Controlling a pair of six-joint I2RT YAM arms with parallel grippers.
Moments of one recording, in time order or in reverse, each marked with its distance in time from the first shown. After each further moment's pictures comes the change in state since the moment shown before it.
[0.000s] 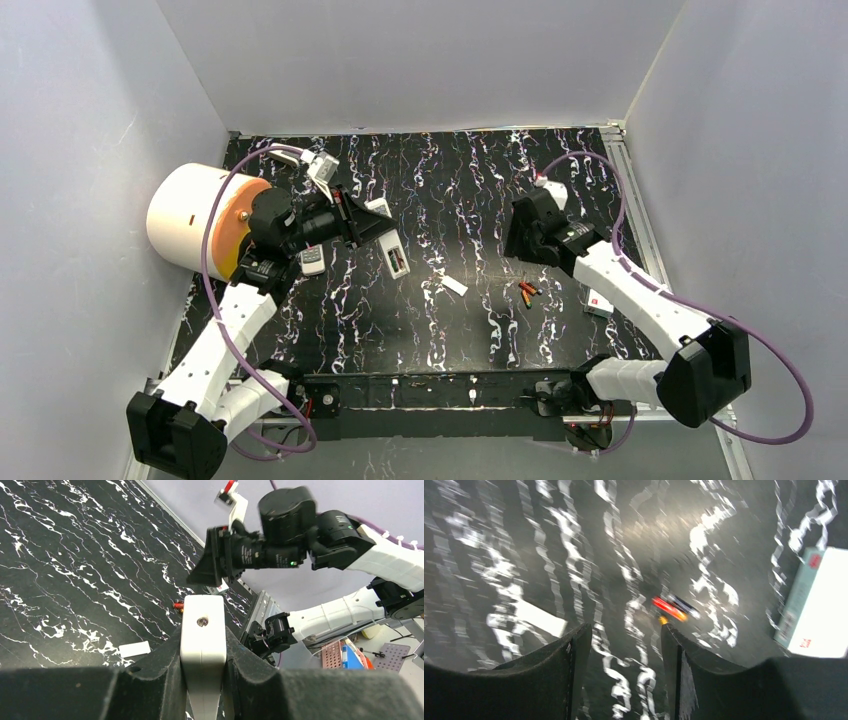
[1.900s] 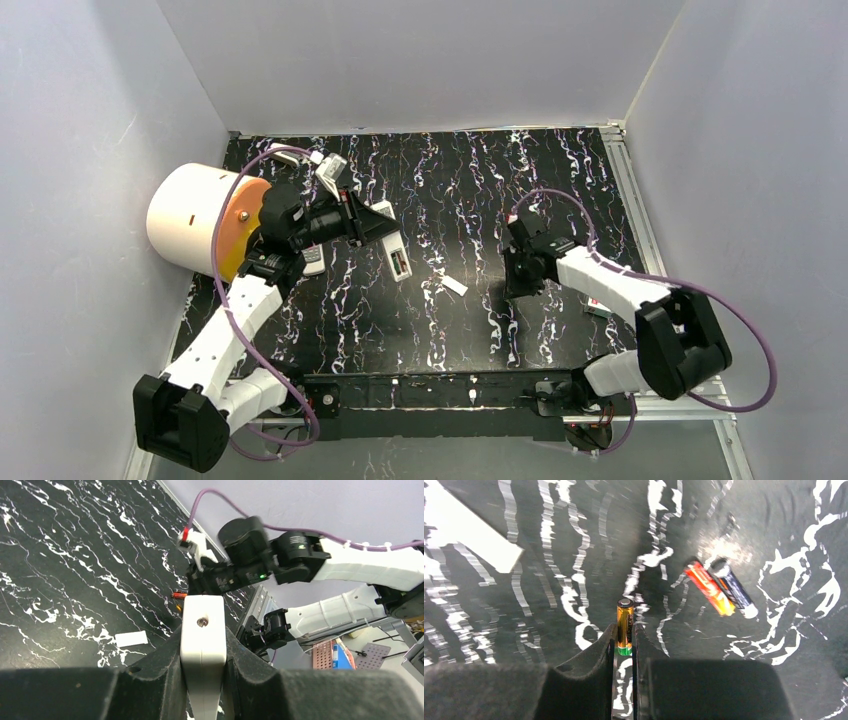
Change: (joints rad) left arm 0.000 0.049 -0.011 -0.006 0.011 -0.014; right arm -0.072 0.168 -0.274 0.109 -0.339 -0.252
